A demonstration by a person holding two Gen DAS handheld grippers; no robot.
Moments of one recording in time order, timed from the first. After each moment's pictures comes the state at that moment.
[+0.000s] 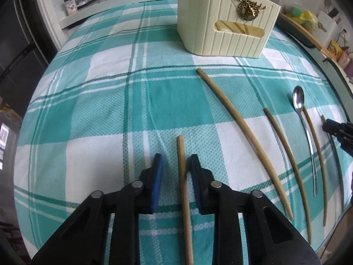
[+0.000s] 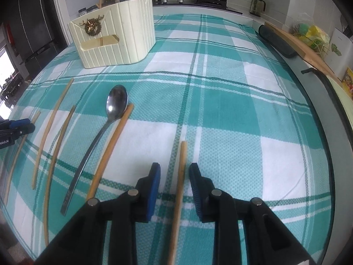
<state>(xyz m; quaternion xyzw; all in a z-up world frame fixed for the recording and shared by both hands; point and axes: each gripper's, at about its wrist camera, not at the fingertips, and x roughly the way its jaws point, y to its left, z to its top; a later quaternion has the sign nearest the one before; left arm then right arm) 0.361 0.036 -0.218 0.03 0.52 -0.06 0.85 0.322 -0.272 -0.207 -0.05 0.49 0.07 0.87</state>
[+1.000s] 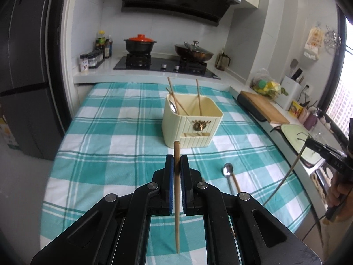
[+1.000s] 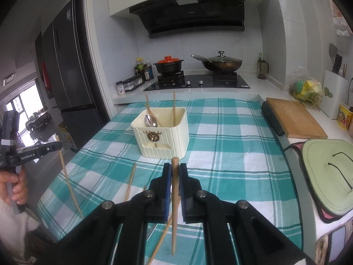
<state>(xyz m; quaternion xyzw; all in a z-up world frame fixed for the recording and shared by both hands) 0.266 0.068 -0.030 -0.06 0.32 -0.11 0.94 0.239 -0.270 -0.017 0.01 0.29 0.15 0.95</state>
